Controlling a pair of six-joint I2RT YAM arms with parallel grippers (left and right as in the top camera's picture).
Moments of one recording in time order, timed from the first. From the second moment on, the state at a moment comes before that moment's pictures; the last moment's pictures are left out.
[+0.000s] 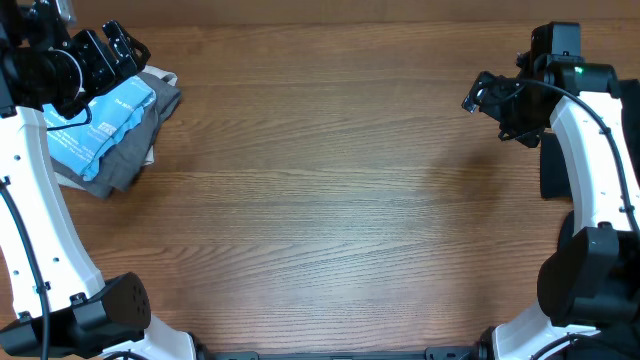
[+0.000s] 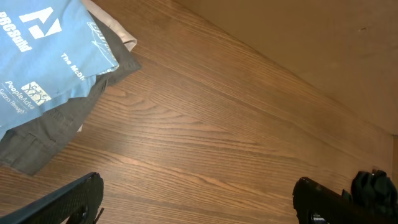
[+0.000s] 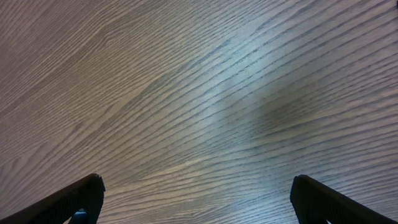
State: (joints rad) left arm 0.31 1.78 2.22 -1.40 0.40 -0.28; right arm -0.10 1.81 1.65 -1.06 -0.17 0.41
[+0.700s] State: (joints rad) left arm 0.31 1.78 2.22 -1.40 0.40 -0.28; right arm -0.10 1.33 1.65 -1.05 -0.17 0.41
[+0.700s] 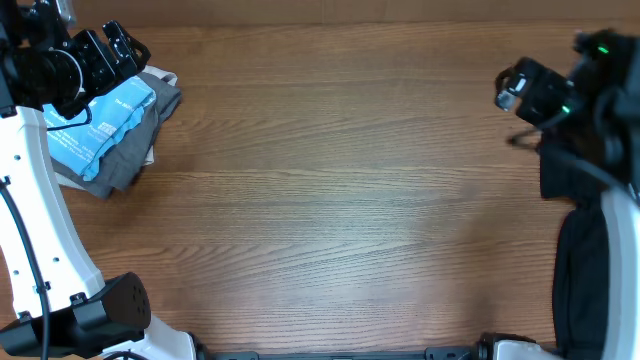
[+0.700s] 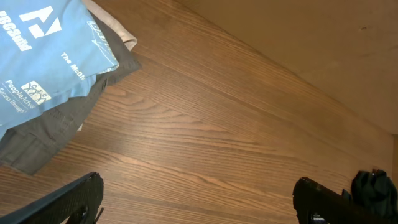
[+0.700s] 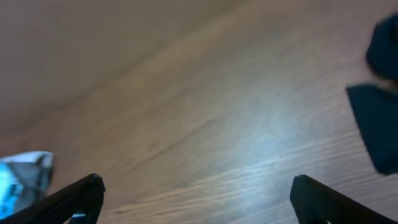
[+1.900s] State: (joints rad) left arm 0.31 1.78 2.22 -1.40 0.40 -0.28; right arm 0.03 0.36 1.58 -1.25 -0.09 0.41
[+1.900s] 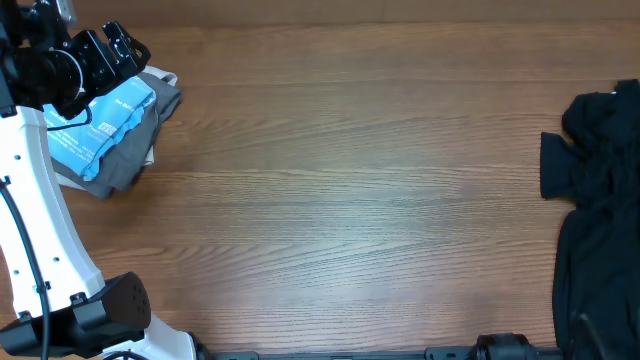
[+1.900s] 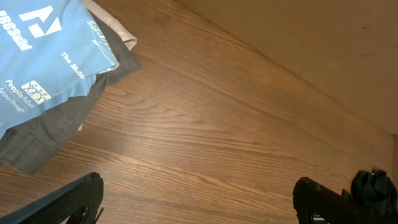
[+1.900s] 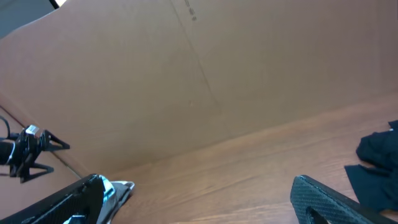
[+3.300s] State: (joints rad) left arm 0.31 1.78 2.22 -1.40 0.40 -0.28; right arm 0.03 0.01 0.15 0.14 -0.07 0.44
